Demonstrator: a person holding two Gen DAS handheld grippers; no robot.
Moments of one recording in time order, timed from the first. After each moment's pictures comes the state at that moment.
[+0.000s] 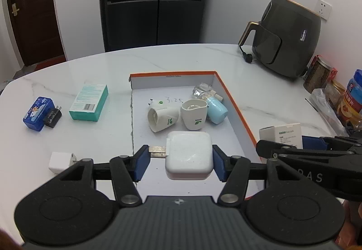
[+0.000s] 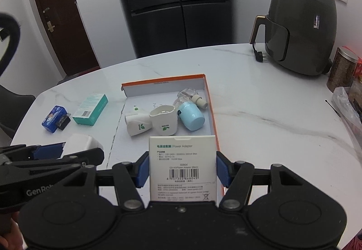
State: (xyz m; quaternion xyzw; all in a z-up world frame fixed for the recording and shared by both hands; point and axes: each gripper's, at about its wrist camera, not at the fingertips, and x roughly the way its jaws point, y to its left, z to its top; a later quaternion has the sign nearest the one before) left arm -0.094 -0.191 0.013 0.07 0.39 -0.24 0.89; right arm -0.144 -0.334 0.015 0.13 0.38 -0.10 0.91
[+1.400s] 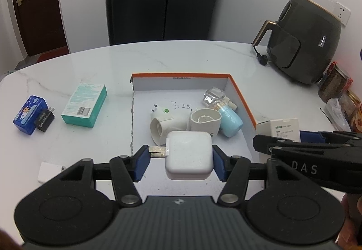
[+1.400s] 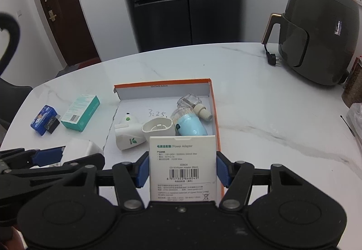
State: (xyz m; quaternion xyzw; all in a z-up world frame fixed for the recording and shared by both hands) left arm -0.043 -0.204 -0.007 0.06 0.41 -0.22 0.88; right arm -0.077 -0.353 -0.002 0.11 0.40 -0.09 0.91
